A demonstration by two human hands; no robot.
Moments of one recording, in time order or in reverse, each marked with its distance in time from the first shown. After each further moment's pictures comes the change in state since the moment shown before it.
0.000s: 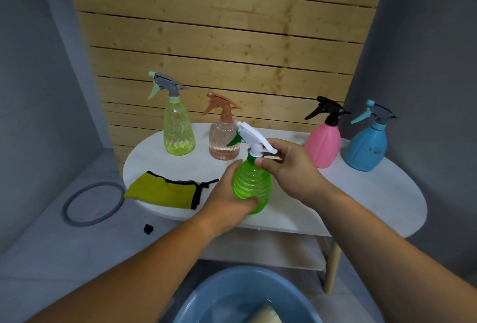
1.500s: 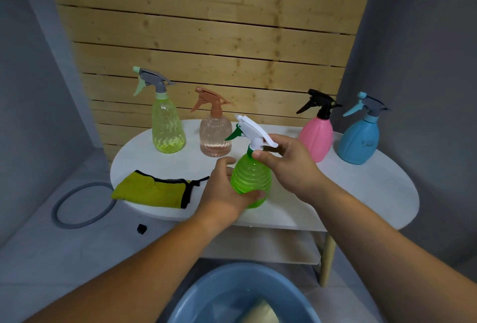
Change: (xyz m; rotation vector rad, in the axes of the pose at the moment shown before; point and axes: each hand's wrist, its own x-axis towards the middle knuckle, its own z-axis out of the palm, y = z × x) left_hand 0.007 0.005 0.015 0.136 0.109 -0.009; right_hand 0.000 0.012 -0.011 0.010 0.085 -0.011
